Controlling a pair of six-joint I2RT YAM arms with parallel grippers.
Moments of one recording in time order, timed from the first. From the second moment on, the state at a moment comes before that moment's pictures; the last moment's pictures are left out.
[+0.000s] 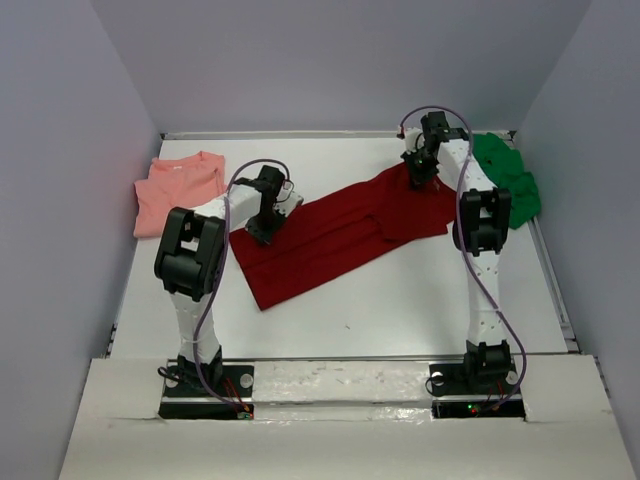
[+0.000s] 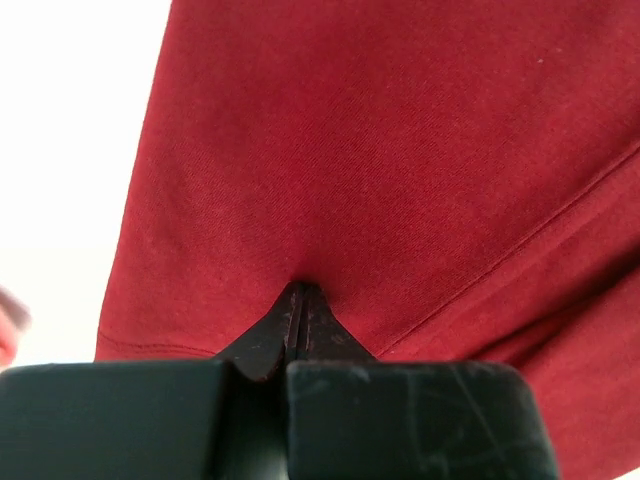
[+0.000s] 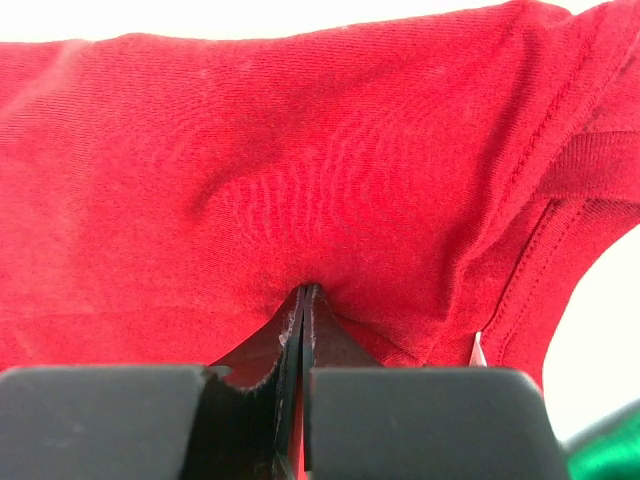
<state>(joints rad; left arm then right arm) -0.35 1.95 1.36 -0.73 -0.04 0.33 0.09 2.56 2.39 -0.98 -0.21 -0.34</state>
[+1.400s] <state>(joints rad) -0.54 1.82 1.17 -0.84 0.12 0.30 0.24 2.77 2.62 -0.48 -0.21 -0.37</state>
